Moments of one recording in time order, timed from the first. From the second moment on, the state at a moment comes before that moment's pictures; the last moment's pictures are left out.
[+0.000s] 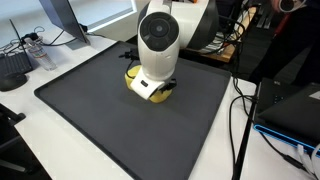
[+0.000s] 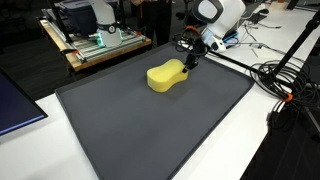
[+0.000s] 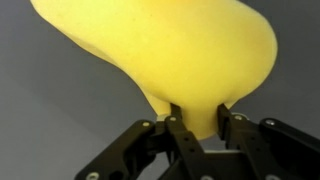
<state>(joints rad) 0.18 0.75 0.14 -1.55 -0.33 1.89 -0.22</state>
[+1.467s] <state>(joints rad) 0.18 0.75 0.13 -1.53 -0.31 1.83 -0.18</state>
